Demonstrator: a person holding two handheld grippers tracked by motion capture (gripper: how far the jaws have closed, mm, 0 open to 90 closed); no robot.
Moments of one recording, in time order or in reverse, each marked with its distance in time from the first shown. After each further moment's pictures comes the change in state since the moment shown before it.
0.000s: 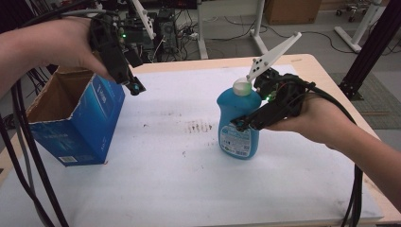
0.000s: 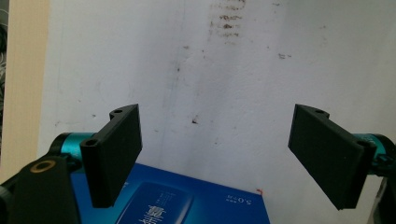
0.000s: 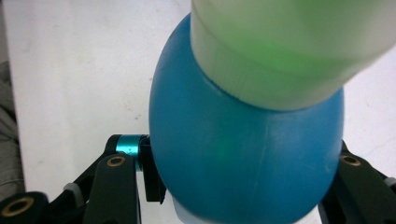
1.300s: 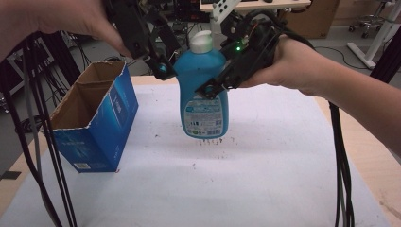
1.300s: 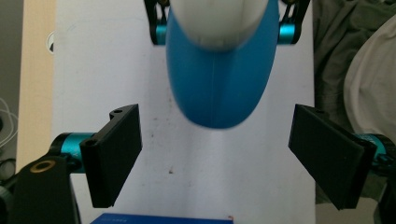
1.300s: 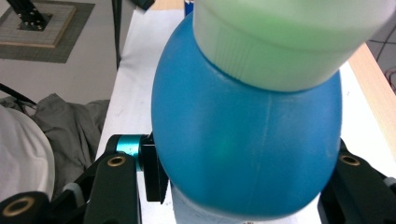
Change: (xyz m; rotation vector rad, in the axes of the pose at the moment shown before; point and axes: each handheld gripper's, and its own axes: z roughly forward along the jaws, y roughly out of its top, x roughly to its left) left arm -0.032 0.049 -0.082 -0.182 -0.117 0.163; right arm -0.008 0.134 -0.021 -0.123 0.304 -0.308
